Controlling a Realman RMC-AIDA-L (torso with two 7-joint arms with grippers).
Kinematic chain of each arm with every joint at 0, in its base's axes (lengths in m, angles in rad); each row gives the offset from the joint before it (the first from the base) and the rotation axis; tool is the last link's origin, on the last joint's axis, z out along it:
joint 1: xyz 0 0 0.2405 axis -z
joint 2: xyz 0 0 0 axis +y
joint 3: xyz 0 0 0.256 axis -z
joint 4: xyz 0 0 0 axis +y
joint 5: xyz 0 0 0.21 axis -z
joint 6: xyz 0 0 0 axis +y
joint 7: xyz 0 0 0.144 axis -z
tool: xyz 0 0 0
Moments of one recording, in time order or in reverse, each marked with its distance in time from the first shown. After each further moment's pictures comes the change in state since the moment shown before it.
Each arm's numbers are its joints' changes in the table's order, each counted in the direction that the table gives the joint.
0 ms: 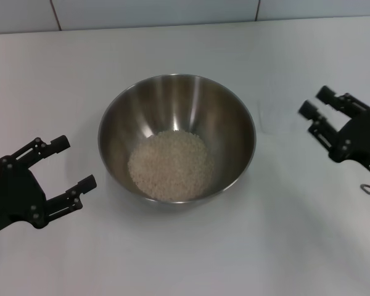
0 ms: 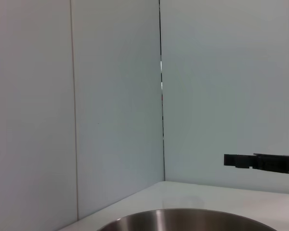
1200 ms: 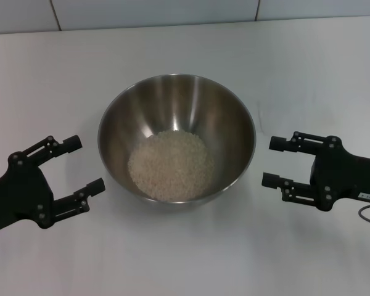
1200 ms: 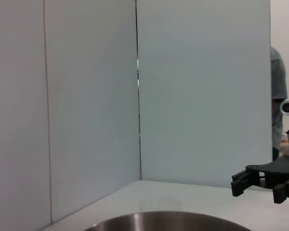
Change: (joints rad) left arm 0.036 0.018 -0.054 0.003 -0.005 0.014 0.030; right arm -0.128 -0.124 -0.002 -0.031 0.446 -0.075 -0.140
